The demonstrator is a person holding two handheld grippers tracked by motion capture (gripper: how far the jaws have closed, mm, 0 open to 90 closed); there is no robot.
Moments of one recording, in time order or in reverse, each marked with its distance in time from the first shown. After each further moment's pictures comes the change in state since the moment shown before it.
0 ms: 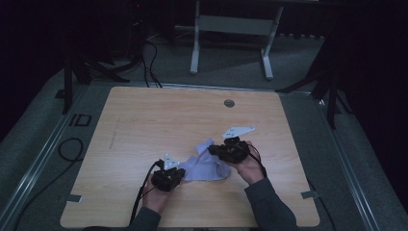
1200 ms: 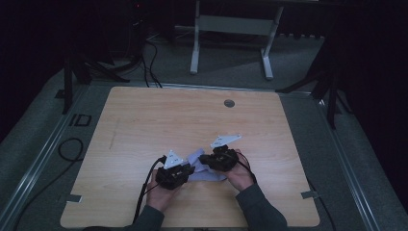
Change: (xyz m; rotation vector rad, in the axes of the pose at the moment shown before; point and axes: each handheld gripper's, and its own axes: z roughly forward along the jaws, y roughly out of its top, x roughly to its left) left arm -0.016 0.022 -0.014 -0.125 -0.113 0.043; right arm 0.017 -0.017 0.035 0.050 0.051 -0.001
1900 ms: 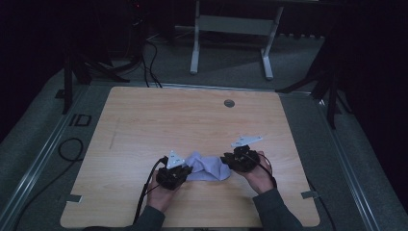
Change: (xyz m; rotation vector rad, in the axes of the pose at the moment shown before) left arm 0.001 -0.003 0.003 0.042 0.034 -0.004; right arm -0.024 -0.026 -0.047 0.062 -0.195 0.084
